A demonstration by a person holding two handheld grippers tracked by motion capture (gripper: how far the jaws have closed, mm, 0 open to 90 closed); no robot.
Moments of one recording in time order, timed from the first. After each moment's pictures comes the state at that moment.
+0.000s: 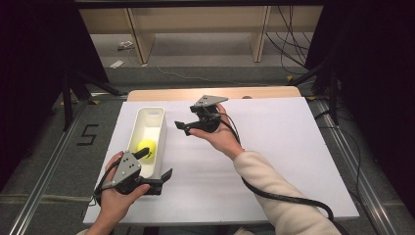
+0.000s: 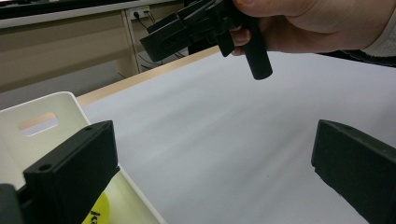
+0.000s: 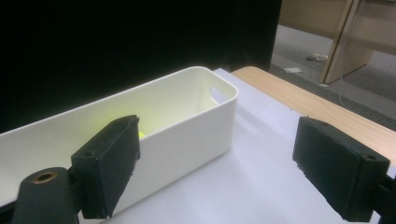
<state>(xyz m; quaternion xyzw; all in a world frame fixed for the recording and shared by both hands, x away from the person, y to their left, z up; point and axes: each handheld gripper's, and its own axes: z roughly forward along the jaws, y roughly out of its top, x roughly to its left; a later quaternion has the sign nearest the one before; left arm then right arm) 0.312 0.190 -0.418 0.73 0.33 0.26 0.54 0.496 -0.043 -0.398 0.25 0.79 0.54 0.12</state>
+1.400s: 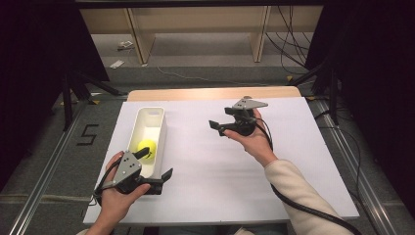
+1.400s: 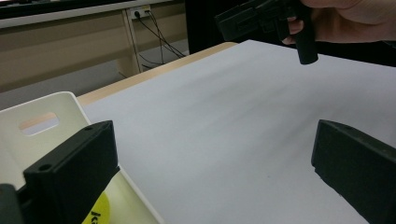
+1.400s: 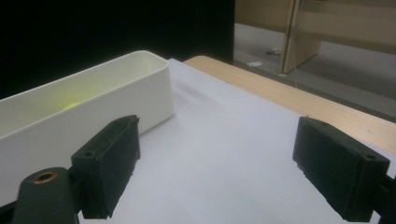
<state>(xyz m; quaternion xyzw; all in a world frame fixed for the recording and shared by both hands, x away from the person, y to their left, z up) 0.313 0.189 -0.418 0.73 0.33 0.26 0.54 0.485 -0.141 -0.405 0.31 0.77 0.54 0.16</state>
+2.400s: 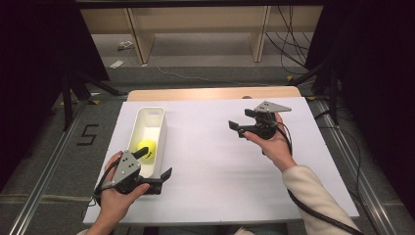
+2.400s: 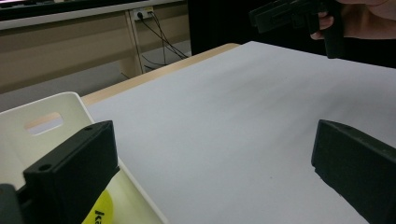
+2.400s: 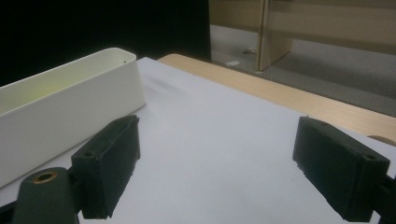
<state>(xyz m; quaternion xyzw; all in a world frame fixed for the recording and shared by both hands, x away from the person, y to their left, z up) 0.312 0.190 -0.418 0.72 0.33 0.27 0.54 0.472 -0.195 -0.405 0.34 0.75 0.54 0.18</state>
